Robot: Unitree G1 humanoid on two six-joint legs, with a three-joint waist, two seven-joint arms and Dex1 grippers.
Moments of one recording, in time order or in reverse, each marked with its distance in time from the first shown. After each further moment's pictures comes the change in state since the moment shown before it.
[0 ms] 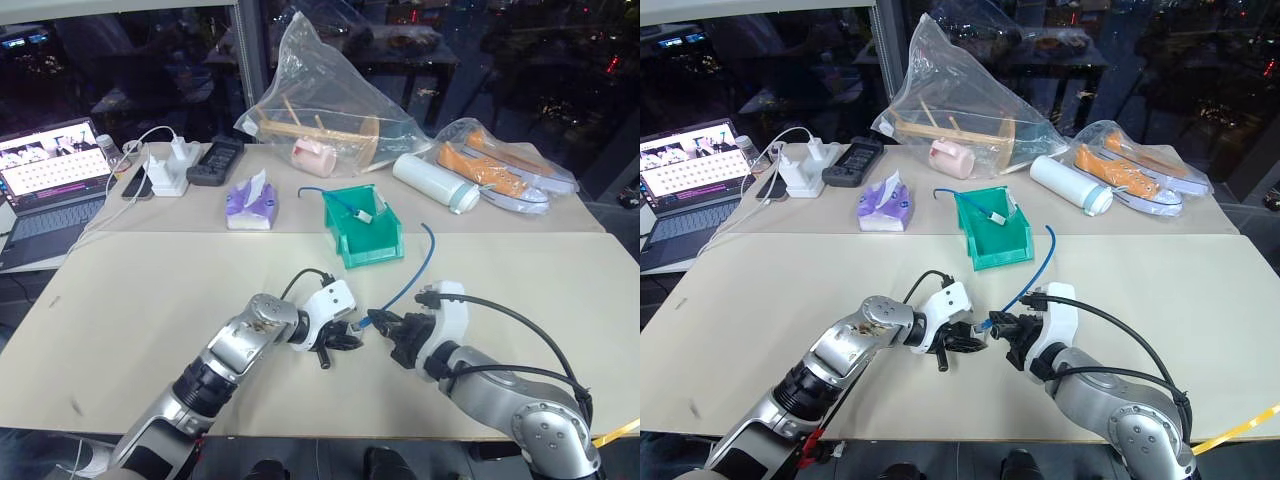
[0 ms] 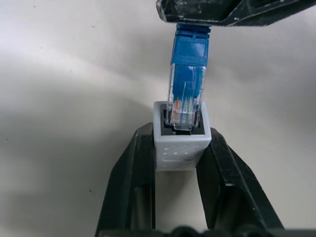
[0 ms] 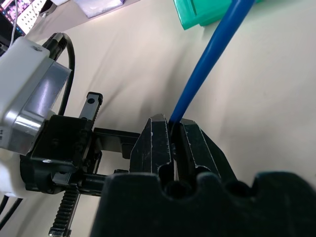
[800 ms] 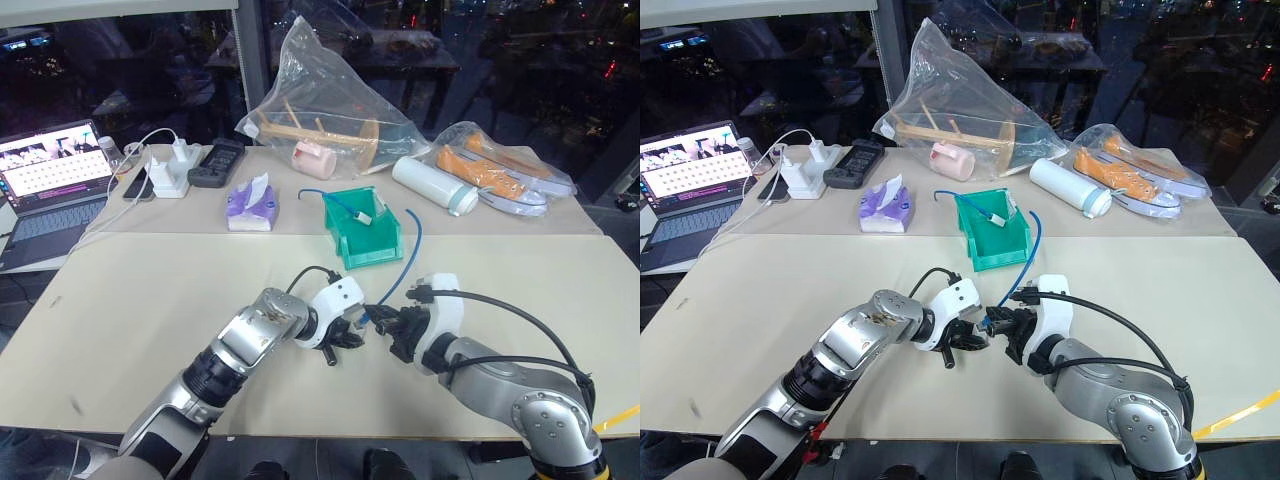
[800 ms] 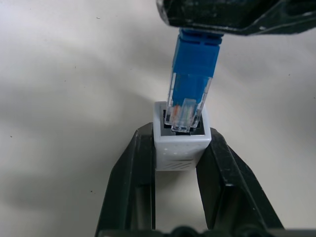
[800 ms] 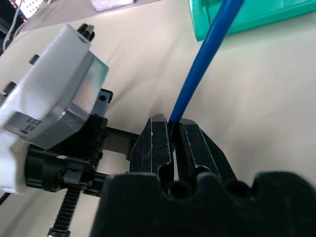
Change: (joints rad) left arm -0.052 -0.030 -0.025 -0.024 -0.002 0.148 0.045; right arm -0.066 -0.007 0.007 -0.004 -0.029 0.069 0.021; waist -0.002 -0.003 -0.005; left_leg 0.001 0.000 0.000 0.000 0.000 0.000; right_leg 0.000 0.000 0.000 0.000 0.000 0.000
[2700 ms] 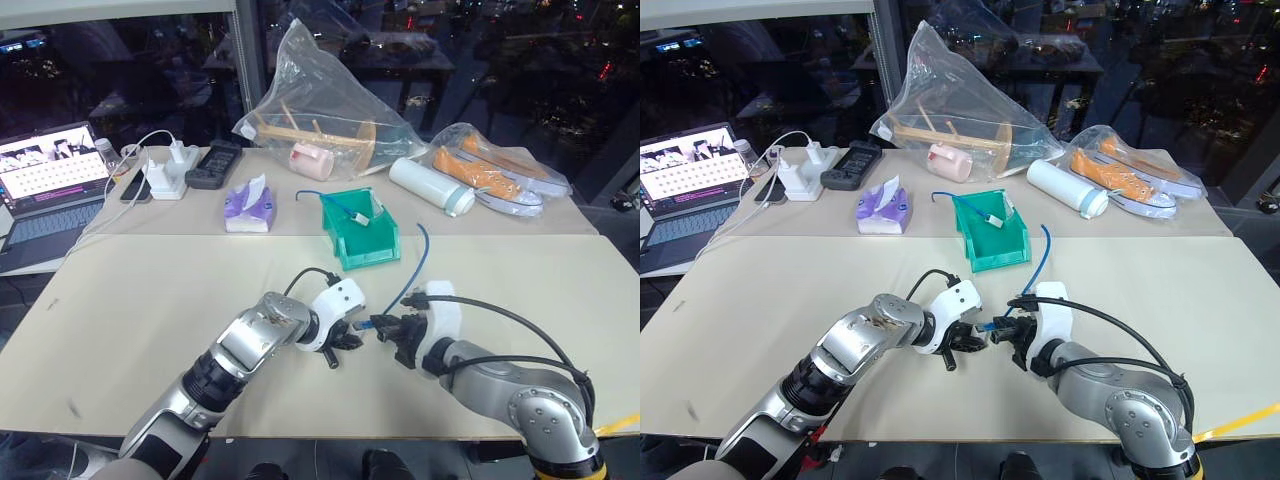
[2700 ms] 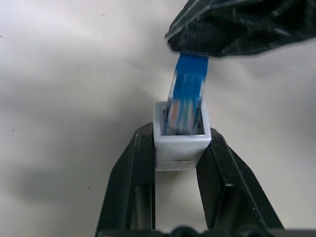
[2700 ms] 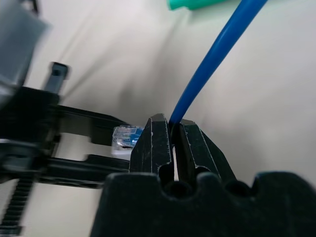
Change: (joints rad) left arm 0.015 -0.008 -0.001 -0.062 -0.034 0.080 0.091; right arm -0.015 0.021 -0.004 0.017 -0.079 0.110 0.014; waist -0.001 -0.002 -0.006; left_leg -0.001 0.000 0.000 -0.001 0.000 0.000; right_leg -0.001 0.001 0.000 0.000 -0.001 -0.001
